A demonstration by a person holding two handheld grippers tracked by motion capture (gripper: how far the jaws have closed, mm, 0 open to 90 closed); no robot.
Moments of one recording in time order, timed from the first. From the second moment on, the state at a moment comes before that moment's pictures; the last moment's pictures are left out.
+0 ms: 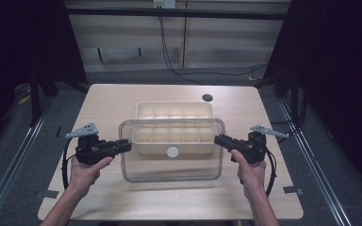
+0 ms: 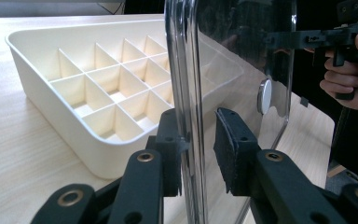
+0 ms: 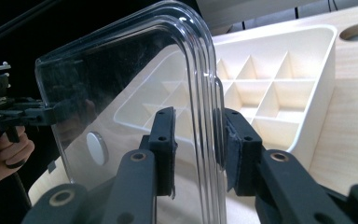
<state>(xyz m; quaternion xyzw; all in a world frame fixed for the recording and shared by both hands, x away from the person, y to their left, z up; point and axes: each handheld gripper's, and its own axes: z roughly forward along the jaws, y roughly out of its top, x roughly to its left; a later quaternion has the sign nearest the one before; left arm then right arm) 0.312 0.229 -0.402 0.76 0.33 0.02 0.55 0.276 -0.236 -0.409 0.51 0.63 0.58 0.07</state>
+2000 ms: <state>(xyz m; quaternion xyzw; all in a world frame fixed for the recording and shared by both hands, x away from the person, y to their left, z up) 0.397 0.215 -0.357 0.76 0.36 0.07 0.54 0.365 -0.235 -0.365 0.53 0.62 0.58 0.10</state>
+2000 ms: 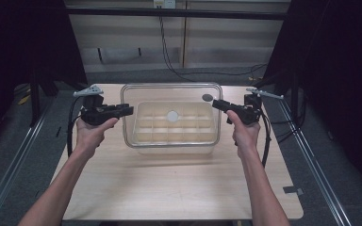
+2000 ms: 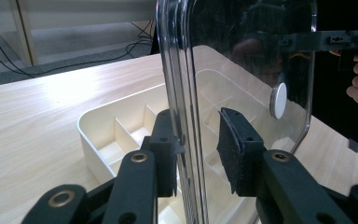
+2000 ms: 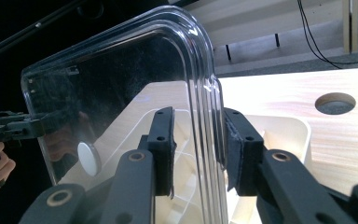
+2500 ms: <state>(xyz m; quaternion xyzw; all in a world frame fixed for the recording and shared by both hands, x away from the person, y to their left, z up) 0.418 0.207 -0.372 0.76 0.38 0.06 0.53 0.380 -0.240 -0.378 0.54 0.61 0.57 0.10</state>
